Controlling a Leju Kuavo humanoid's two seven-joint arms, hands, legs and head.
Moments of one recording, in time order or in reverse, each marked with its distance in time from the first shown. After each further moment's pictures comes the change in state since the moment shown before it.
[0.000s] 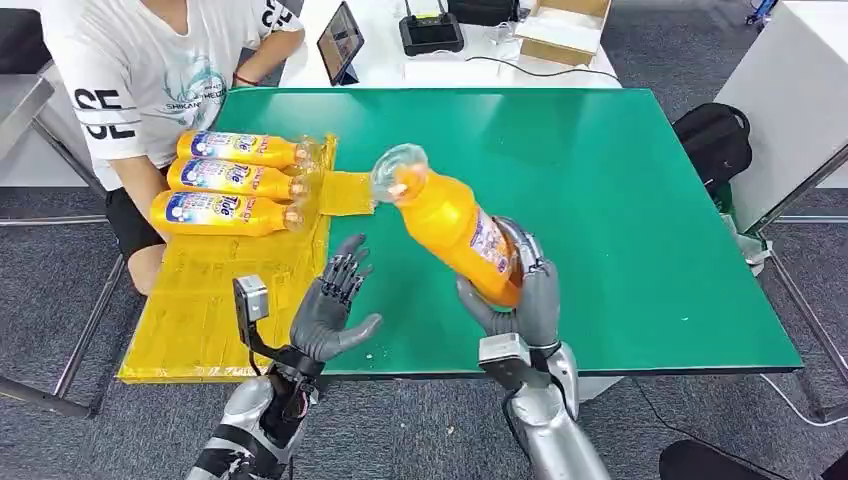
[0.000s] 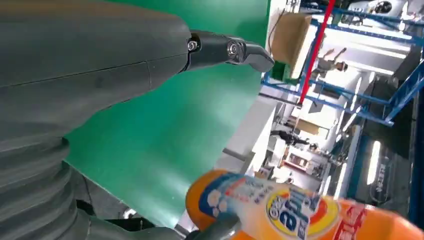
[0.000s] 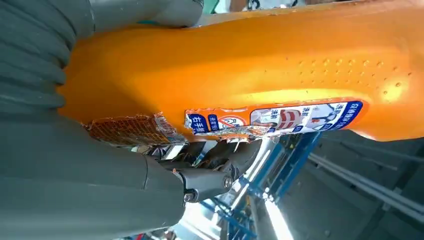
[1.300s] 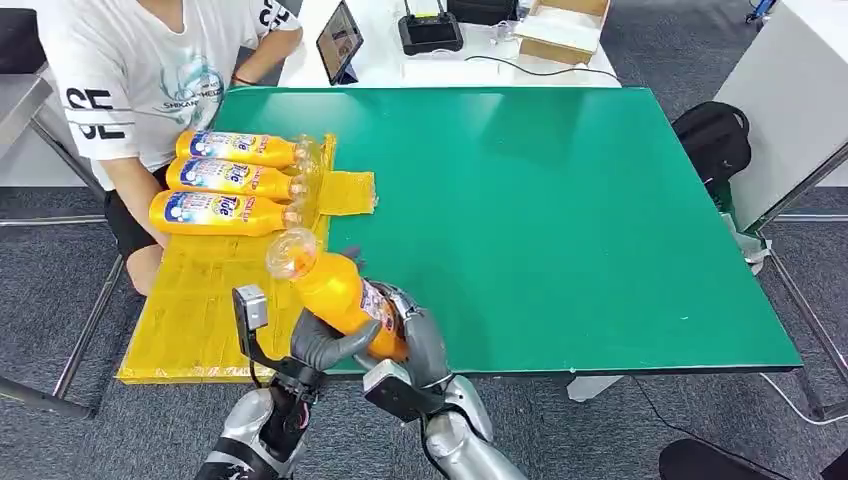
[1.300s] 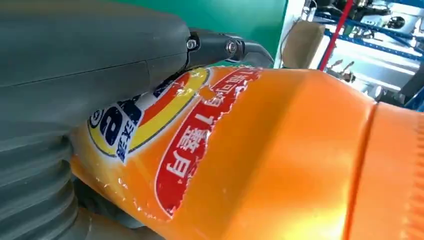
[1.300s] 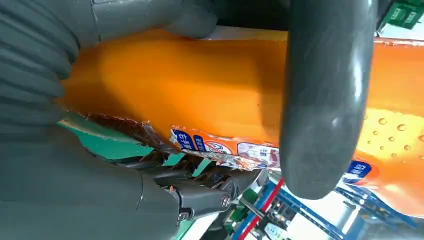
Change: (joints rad) left arm 0.045 -0.002 -0.020 -0.023 0.055 0.042 0.032; right arm -0.090 0.157 0.228 0.532 0.023 0.063 0.047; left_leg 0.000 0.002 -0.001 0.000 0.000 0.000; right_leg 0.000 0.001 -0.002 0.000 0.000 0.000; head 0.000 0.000
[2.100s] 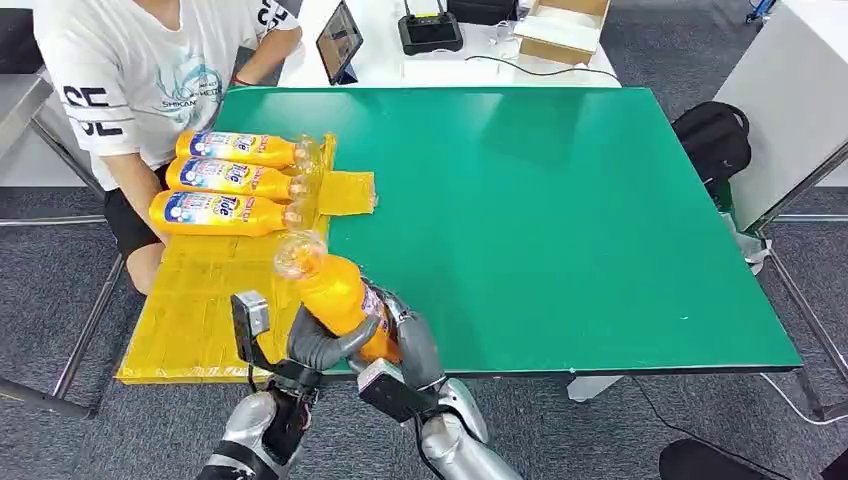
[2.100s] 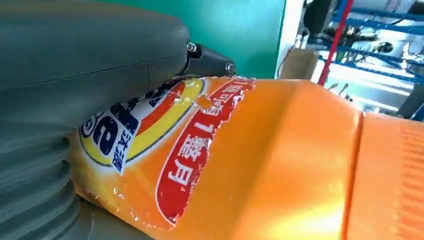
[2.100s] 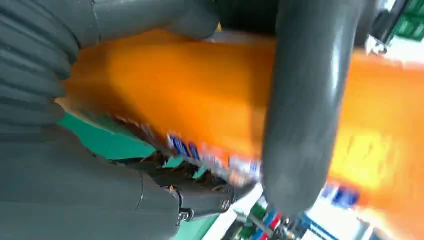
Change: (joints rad) left arm 0.008 0.000 0.015 0.000 -0.055 0.055 -0.039; right arm -0.013 0.010 0.011 0.041 -0.021 0.004 0.000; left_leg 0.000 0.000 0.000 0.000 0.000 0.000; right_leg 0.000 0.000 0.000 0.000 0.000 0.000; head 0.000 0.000
